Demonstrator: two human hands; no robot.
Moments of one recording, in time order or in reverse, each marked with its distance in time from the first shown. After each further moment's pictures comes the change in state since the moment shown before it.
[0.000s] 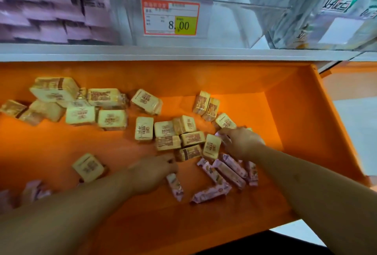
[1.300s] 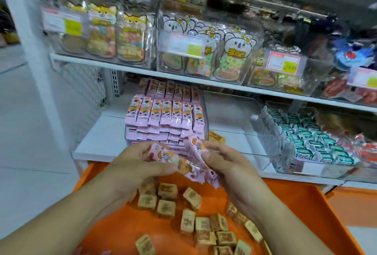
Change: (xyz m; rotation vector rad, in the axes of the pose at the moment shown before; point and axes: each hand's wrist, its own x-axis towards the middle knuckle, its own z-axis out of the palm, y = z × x) left_hand -0.275 0.083 -0.229 -1.234 0.928 -0.152; right_hand -0.214 -0.203 -0.267 1.588 0.191 -0.595
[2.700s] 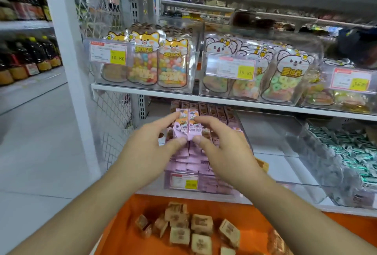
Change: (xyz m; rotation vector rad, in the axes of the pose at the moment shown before) left_hand 0.049 0.063 -0.093 0.747 0.329 0.498; right_hand 0.092 -0.054 0.109 -0.828 0.098 -0.459
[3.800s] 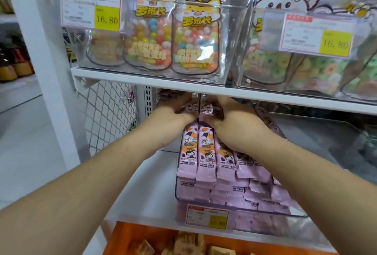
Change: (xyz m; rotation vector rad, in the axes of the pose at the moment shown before) left_hand 0.135 -0.077 0.031 -0.193 -0.059 -0.116; right_hand 0.146 0.044 0.050 -0.292 -0.082 0.030
